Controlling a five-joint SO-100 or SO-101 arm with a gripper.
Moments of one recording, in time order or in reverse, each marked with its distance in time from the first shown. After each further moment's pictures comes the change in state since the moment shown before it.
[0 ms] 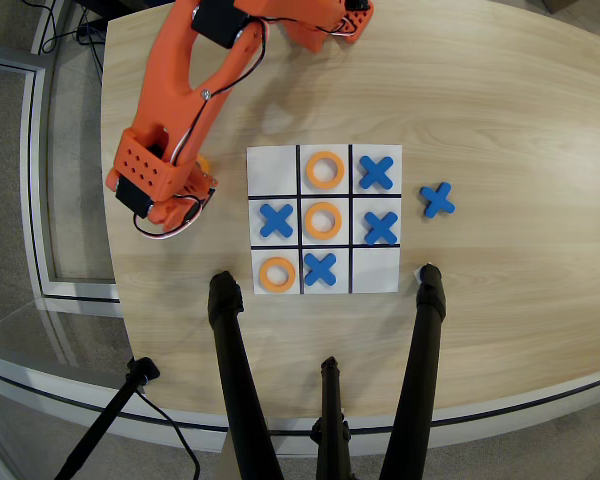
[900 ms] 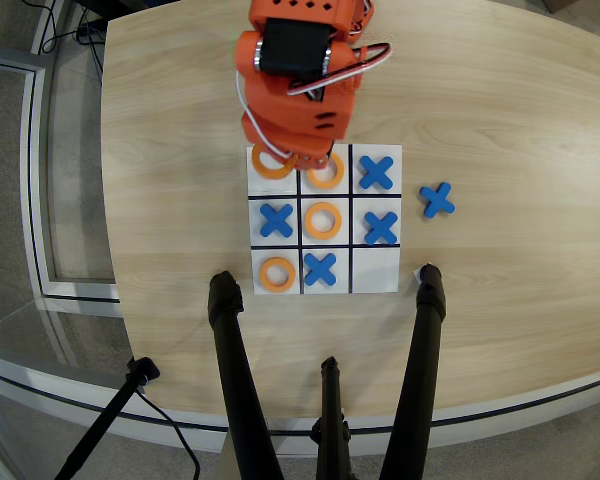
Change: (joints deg) arm -28.7 64.2 51.0 -4.9 8.0
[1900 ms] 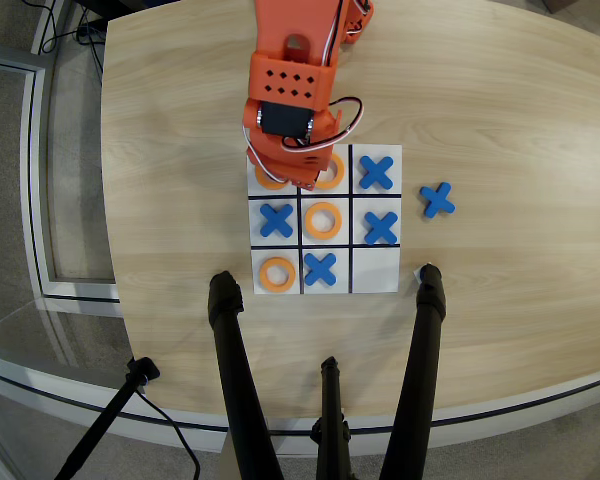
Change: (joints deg) arm 3.5 -25.0 4.9 -26.4 -0.5
